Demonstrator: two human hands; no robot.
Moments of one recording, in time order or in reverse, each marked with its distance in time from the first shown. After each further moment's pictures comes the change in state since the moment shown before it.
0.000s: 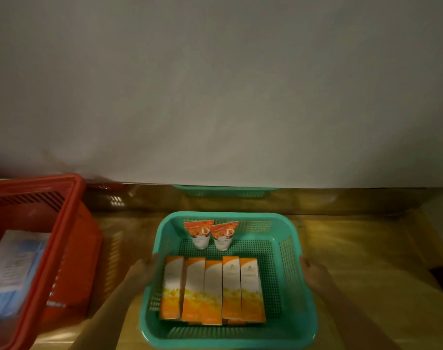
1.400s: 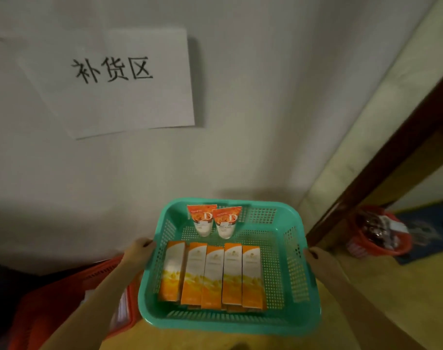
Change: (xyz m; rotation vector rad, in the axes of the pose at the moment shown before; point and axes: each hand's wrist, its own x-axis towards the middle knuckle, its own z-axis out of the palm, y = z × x) left_hand -0.532 0.289 -0.336 0.099 -0.004 0.359; right_hand -0.545 -0.053 -0.477 0.320 0.231 0.027
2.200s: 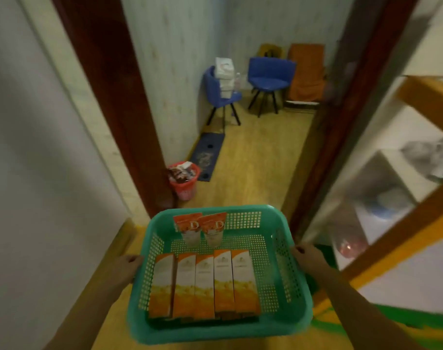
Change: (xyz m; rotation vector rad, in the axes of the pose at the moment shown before) left_hand -0.272 0.052 0.145 0.390 -0.664 0.637; right_hand -0.453 0.278 0.024 0.446 0.572 0.687
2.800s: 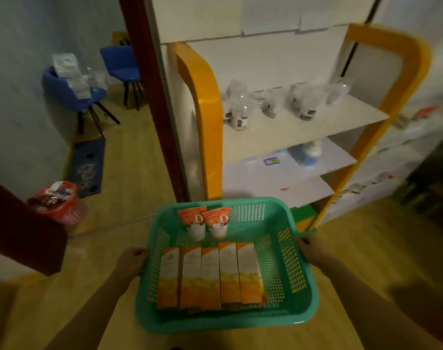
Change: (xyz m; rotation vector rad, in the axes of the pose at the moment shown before) left_hand -0.167 0.102 0.297 0.210 -0.387 0.257; right_hand -0.171 0.345 -0.149 0.203 0.310 0.422
